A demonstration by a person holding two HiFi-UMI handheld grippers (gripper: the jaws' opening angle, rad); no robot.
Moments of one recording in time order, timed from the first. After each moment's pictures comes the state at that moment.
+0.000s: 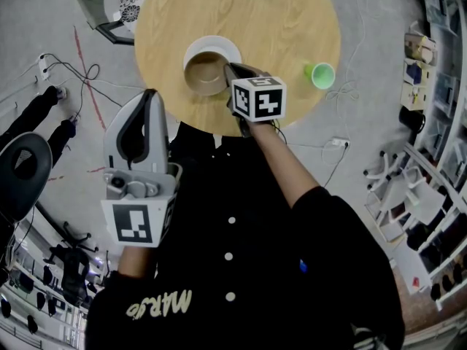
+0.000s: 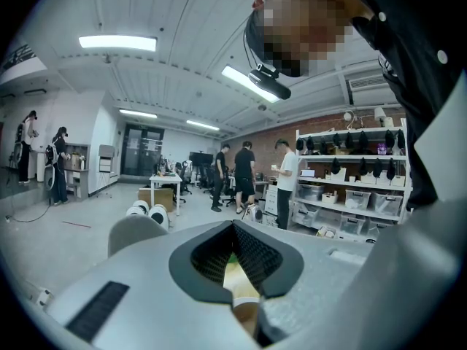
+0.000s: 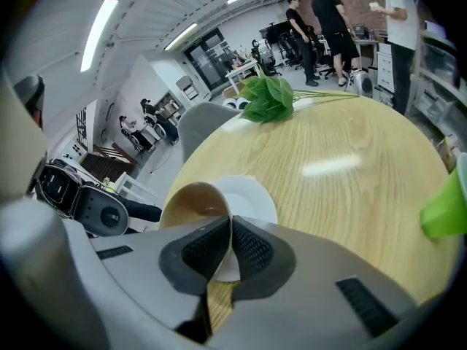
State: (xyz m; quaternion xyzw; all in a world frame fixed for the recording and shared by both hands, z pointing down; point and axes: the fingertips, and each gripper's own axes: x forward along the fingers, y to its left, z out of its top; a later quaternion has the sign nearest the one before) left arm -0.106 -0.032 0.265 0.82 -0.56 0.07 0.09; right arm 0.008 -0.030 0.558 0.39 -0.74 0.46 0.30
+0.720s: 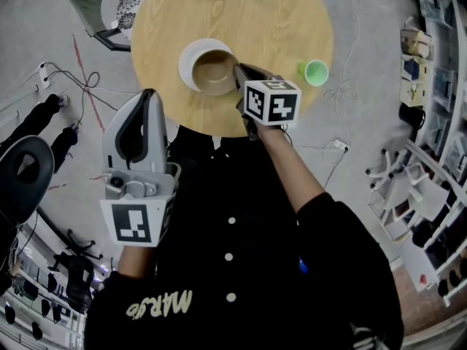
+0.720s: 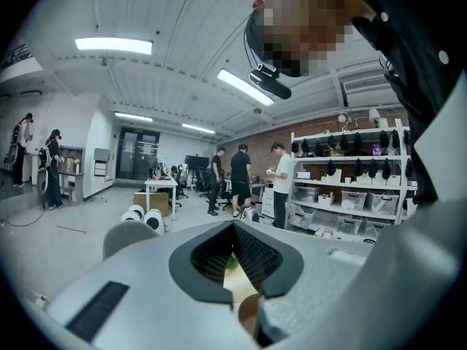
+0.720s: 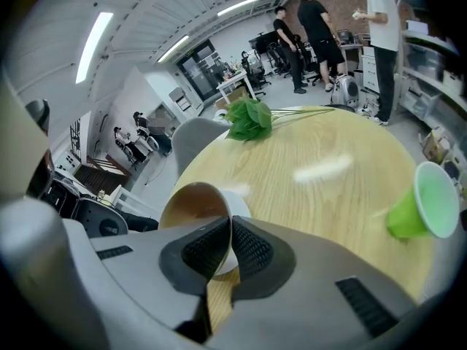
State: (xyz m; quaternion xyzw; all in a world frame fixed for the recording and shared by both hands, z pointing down) left arm -0.094 -0.030 0.254 0.83 -0.54 0.07 0.08; right arm 0.046 -0.036 0.529 0.42 -0.73 0.46 0.26
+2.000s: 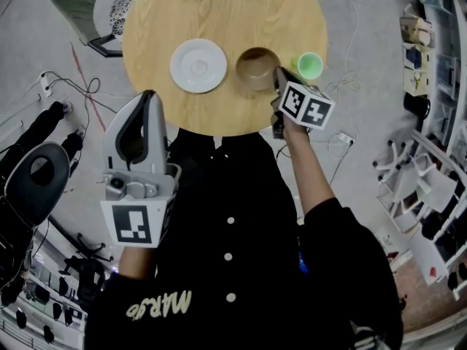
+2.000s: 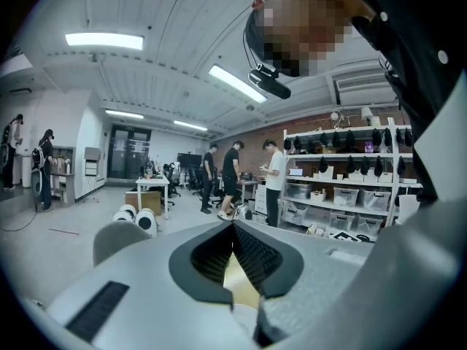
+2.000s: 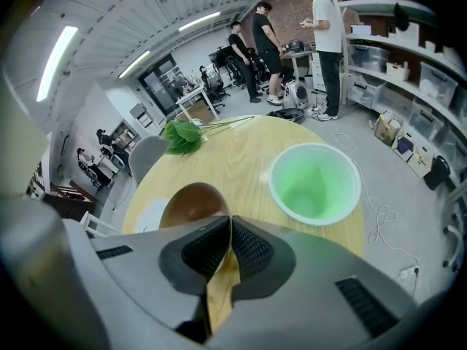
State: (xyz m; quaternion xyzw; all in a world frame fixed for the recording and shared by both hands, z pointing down) left arm -0.064 -0.038 0.255 0.85 -0.52 0.08 0.07; right arm 0.189 -0.030 0.545 0.55 -0.64 0.48 0.23
